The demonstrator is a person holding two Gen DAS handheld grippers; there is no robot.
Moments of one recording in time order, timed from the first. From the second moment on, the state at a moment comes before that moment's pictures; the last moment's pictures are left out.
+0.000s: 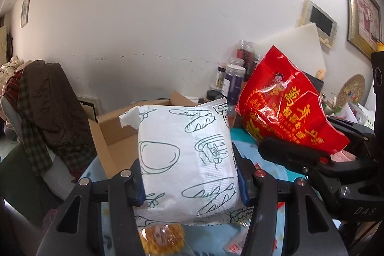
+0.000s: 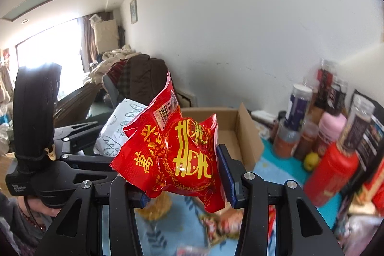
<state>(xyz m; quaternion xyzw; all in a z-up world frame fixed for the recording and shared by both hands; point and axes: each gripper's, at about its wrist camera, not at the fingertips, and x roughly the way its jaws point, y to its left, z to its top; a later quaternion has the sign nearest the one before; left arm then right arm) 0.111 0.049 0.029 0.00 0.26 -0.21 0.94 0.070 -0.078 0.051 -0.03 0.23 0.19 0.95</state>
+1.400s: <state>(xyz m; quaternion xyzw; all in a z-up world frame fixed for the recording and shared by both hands) 0.359 0.074 -0.052 0.06 0.42 -0.07 0.90 0.372 -0.045 -0.043 -0.06 0.44 0.18 0.88</state>
